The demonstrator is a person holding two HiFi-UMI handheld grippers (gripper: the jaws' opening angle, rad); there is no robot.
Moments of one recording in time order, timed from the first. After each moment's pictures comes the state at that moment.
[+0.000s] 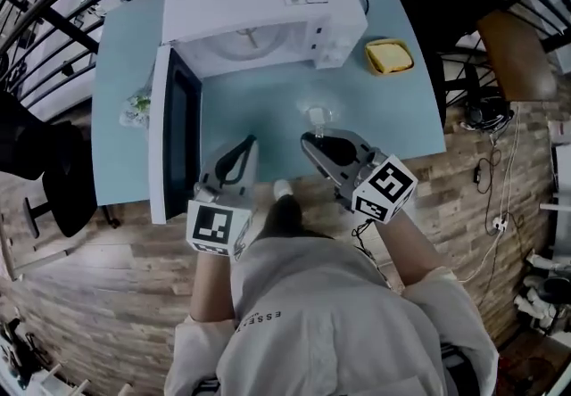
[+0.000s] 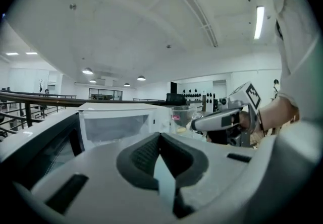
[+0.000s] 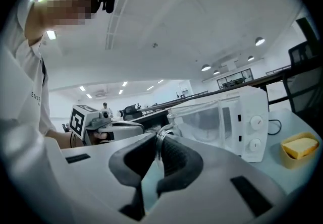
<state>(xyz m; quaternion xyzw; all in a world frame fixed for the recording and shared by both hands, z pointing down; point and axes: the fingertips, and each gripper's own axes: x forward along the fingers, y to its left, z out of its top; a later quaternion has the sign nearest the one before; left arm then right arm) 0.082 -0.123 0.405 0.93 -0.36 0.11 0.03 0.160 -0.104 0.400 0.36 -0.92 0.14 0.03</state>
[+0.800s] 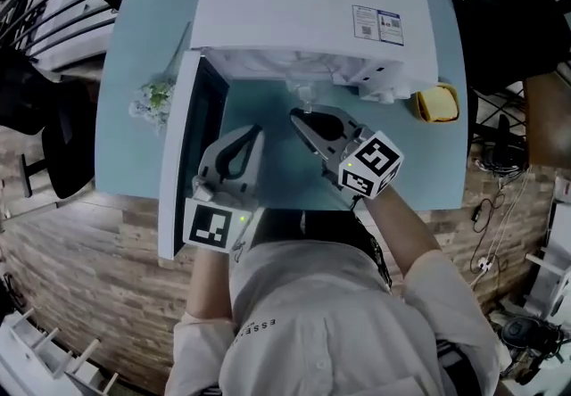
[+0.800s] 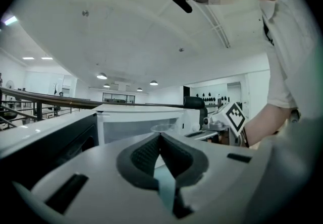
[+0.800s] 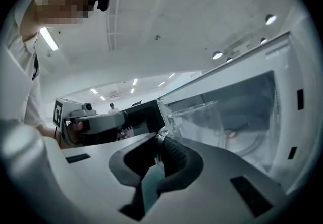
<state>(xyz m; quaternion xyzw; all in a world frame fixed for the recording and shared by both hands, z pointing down) 0.055 -0.237 0.413 0.89 -0.44 0.07 0.05 0.107 -0.267 0.460 0.27 -0.95 0.17 0.03</state>
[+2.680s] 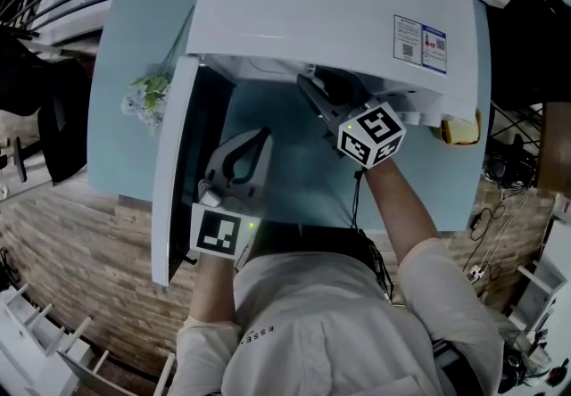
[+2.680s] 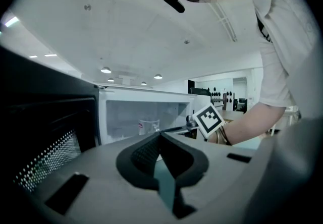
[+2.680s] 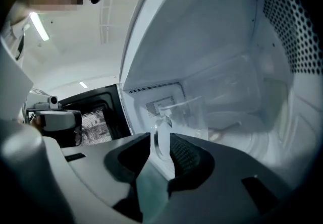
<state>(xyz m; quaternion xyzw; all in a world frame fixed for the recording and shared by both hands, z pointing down) 0.049 -0.269 0.467 0.88 -0.46 0.10 0.08 0.104 -0.377 0.526 0.32 -0.93 0.16 0.05</state>
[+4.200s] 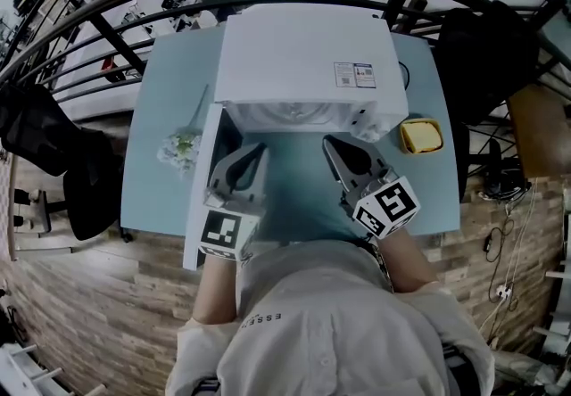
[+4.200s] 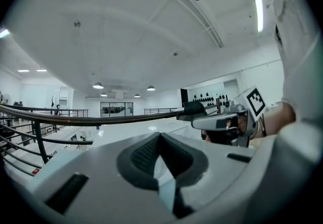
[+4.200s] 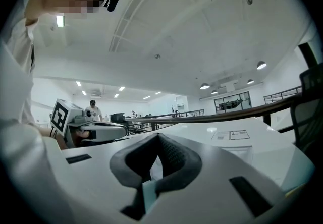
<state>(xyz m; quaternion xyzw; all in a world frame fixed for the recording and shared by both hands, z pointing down) 0.057 -0.237 0.336 0.90 -0.42 0.07 -0.04 0.163 -0.241 0.332 0.41 -0.91 0.03 -0.01</state>
